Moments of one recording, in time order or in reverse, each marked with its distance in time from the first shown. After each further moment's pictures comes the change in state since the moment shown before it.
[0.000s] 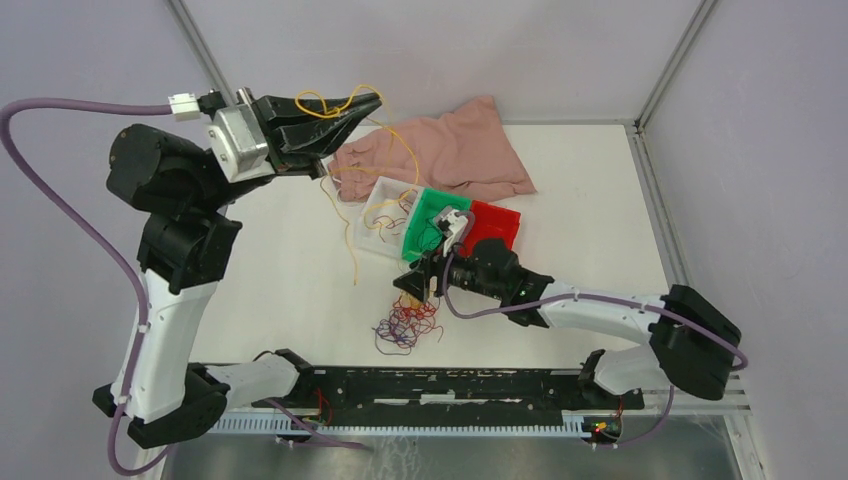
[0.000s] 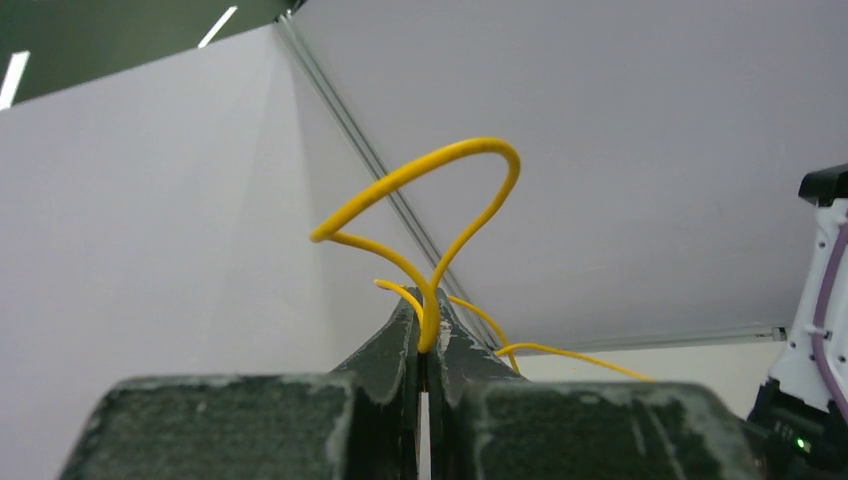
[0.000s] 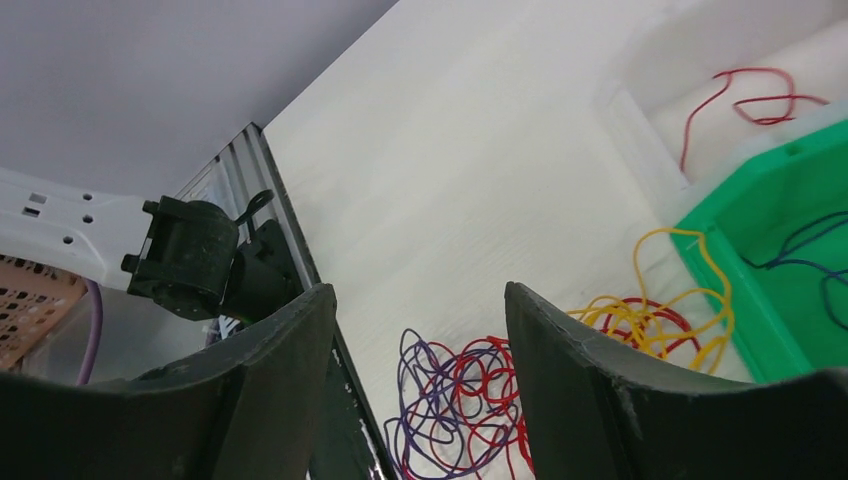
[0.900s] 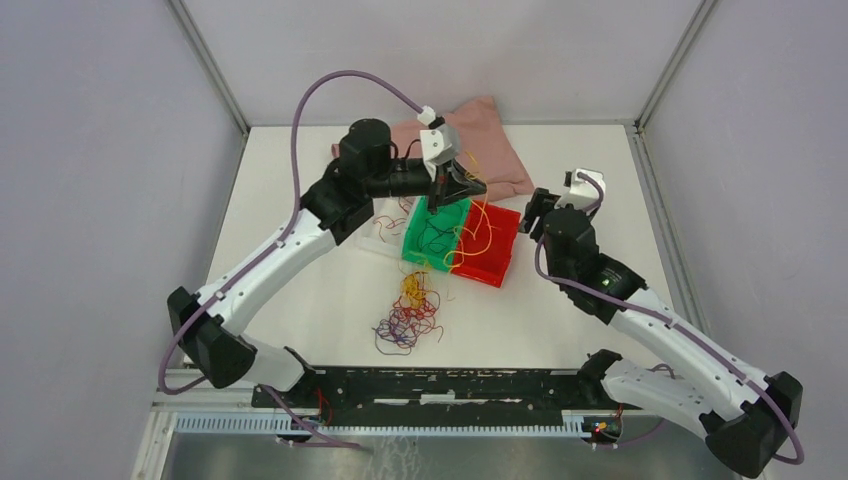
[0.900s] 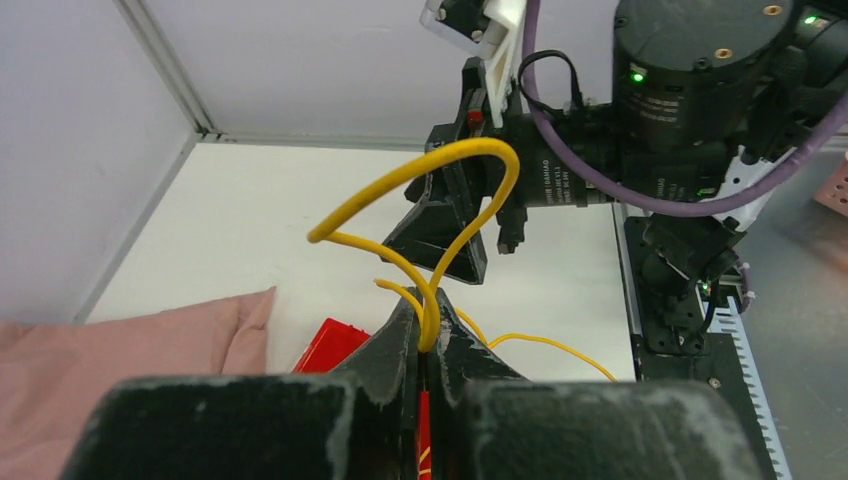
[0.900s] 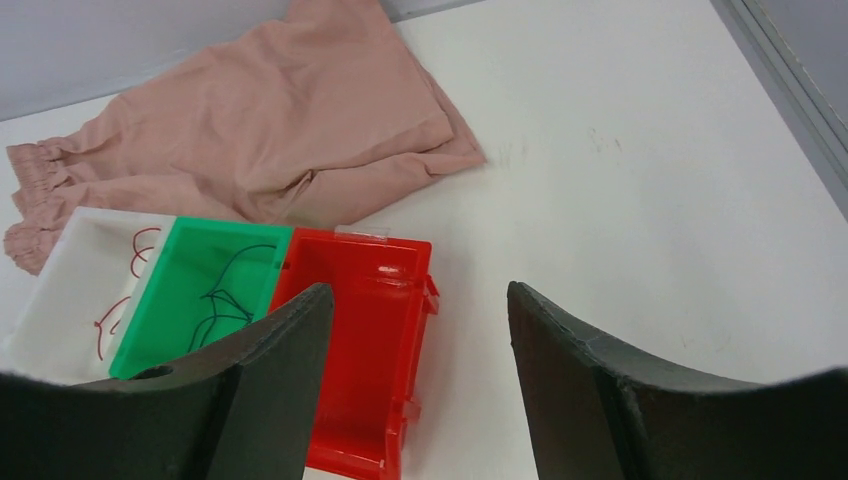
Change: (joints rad) left arm -0.143 0.234 -0.459 0.069 0.072 -0.101; right arm -0.299 -0.459 0.140 -0.764 0.940 -0.050
